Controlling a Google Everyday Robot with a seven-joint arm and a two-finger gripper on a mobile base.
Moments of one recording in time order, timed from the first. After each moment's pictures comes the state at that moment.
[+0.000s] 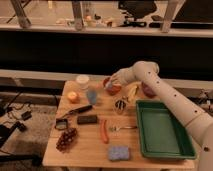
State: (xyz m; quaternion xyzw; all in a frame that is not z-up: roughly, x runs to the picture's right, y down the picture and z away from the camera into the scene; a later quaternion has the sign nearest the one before) arm 0.055 -0.056 0.858 -0.03 -0.29 -0.11 0.95
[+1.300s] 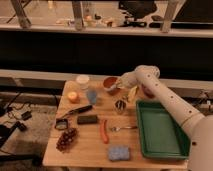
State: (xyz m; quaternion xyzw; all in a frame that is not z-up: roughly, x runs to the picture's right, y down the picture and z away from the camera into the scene) arm 0.098 -0.036 0.909 -0.06 -0.25 -0.07 0.96
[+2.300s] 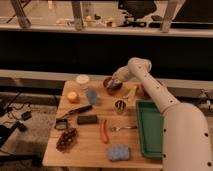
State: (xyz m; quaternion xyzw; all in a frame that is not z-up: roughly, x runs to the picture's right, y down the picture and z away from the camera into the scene) arm 0.065 -0.076 0.964 -0.07 -0.25 -0.11 0.96
